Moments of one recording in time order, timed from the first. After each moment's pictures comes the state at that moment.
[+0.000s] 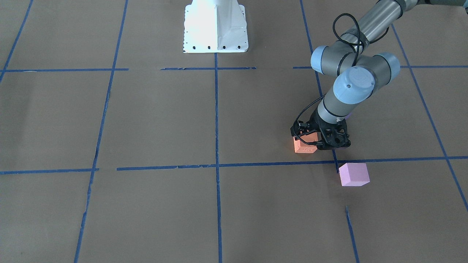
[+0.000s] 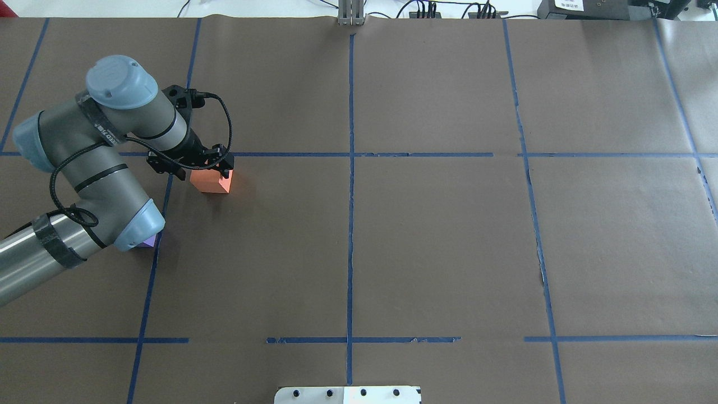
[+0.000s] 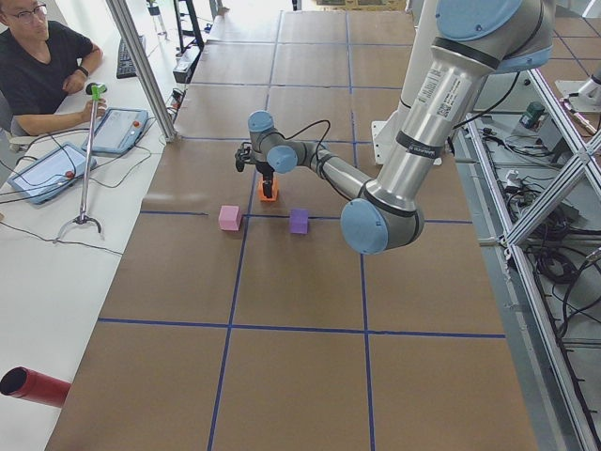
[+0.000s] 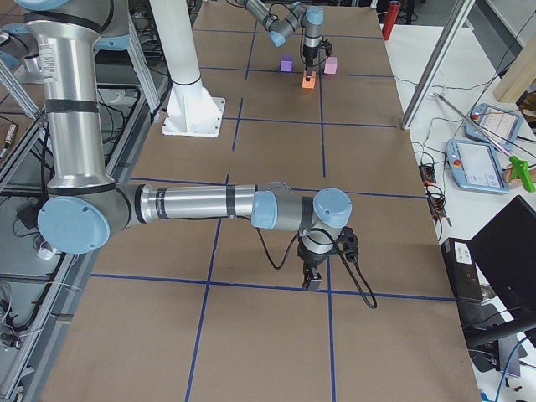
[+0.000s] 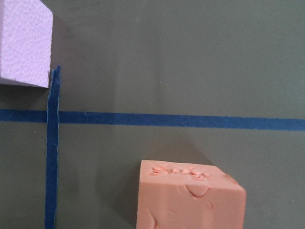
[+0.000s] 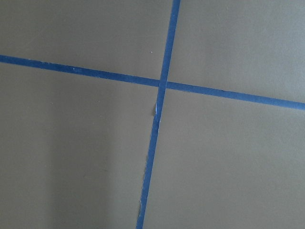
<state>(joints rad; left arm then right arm) -0.79 -2.06 -1.51 -1.81 -2.12 -1.02 1.53 -1.52 1.60 -1.72 2.29 -0.16</state>
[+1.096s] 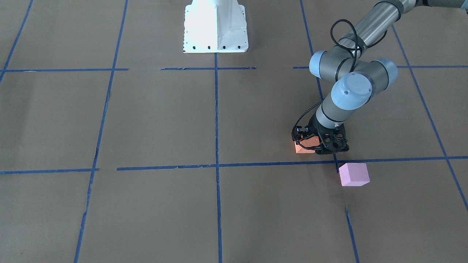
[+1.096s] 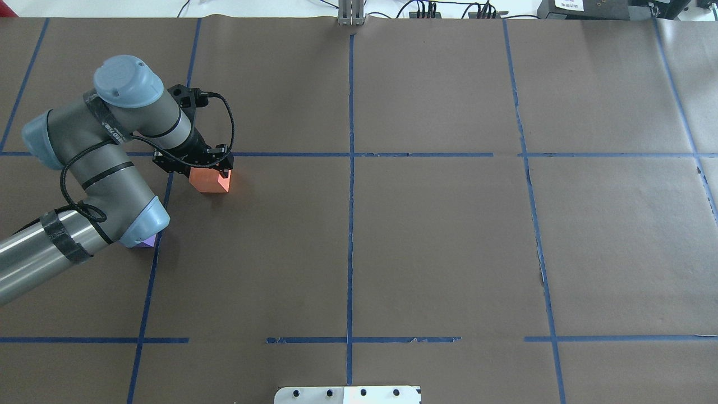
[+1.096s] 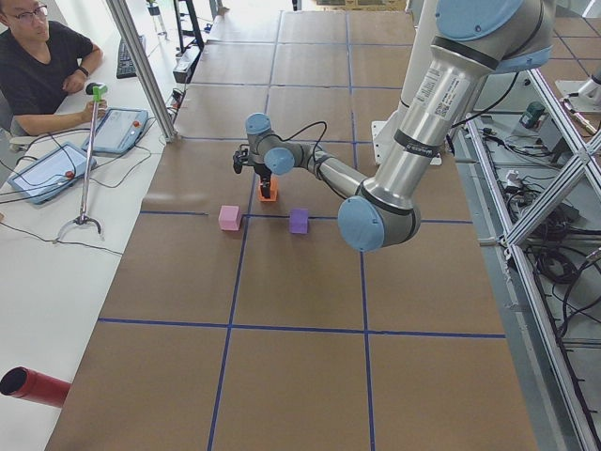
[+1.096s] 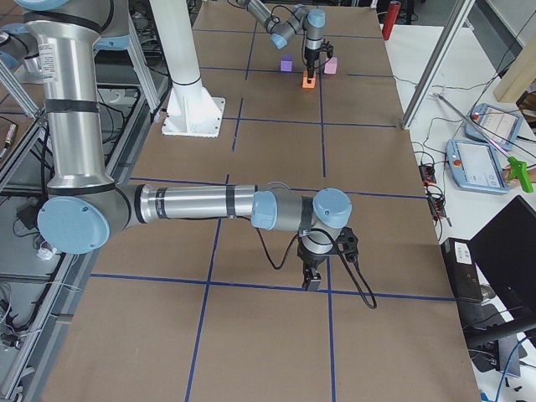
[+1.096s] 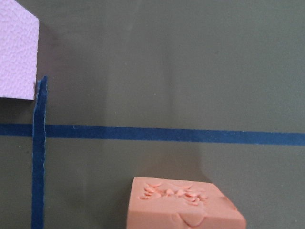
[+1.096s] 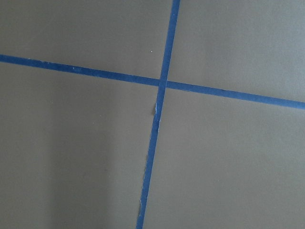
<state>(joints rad) -0.79 -2.07 -1.47 -1.84 -2.12 -1.02 1.52 -1.52 1.60 -1.72 2.29 -0.16</state>
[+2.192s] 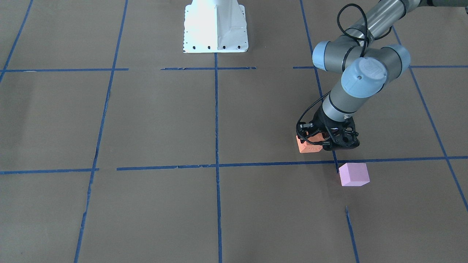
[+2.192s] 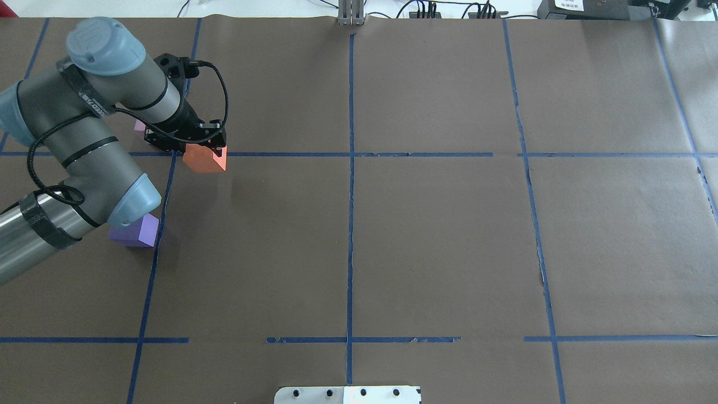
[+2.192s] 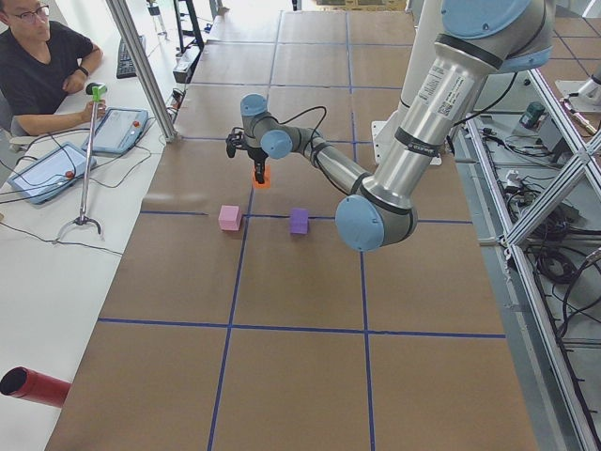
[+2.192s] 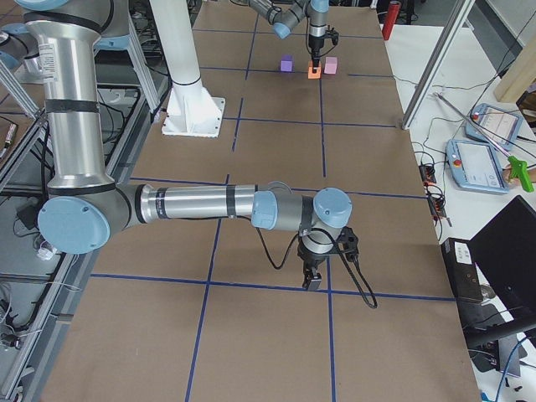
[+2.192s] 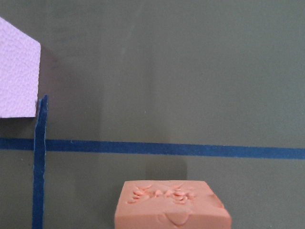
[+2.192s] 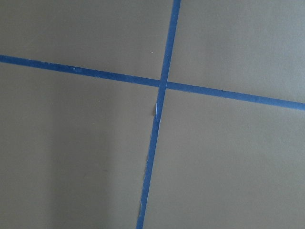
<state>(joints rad) -0.86 -2.08 -1.62 -1.70 -2.13 -1.01 1.52 -1.52 1.60 -1.72 2.29 -0.16</state>
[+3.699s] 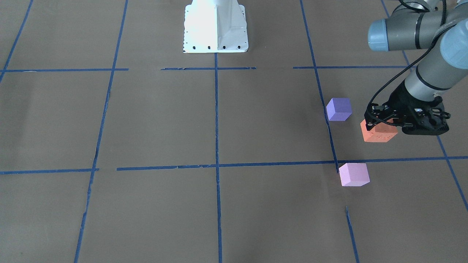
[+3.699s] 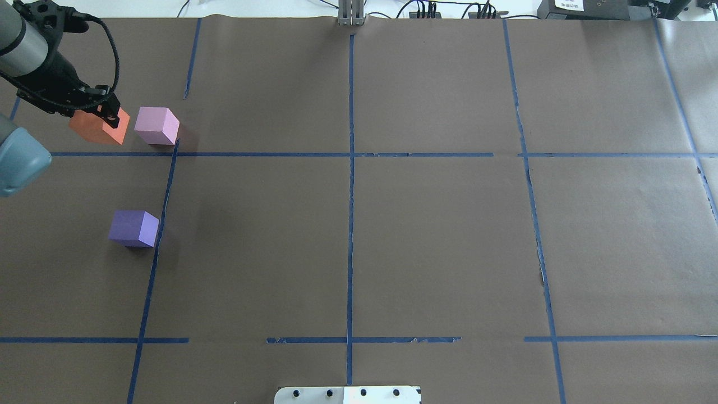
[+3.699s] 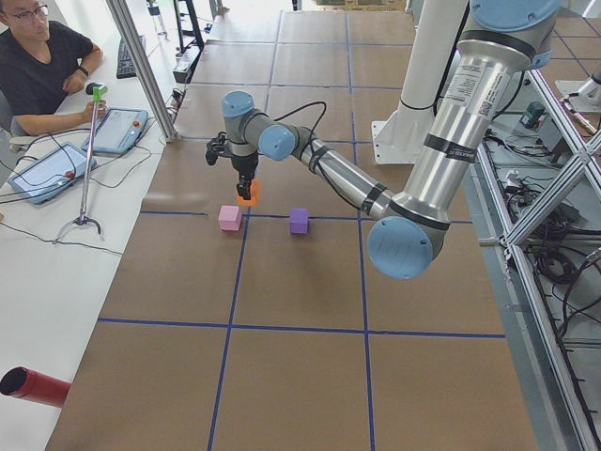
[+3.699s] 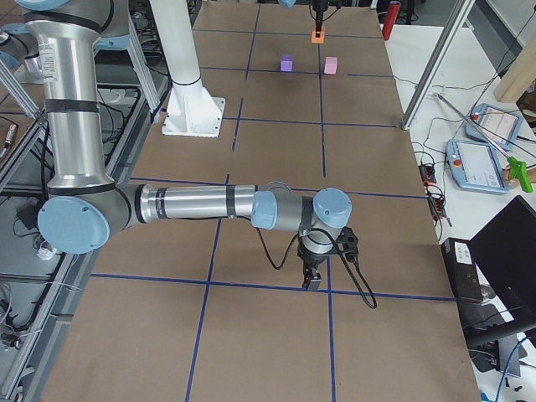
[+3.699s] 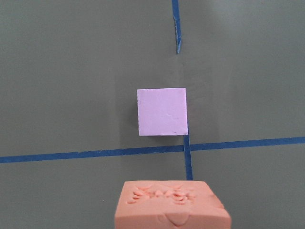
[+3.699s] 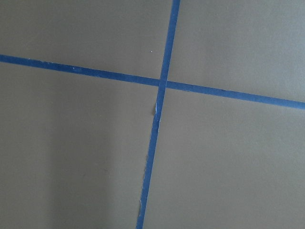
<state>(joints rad) -1.09 -1.92 -1.77 -1.52 -2.21 -0.61 1.53 -1.52 1.60 -1.72 2.29 -0.16</state>
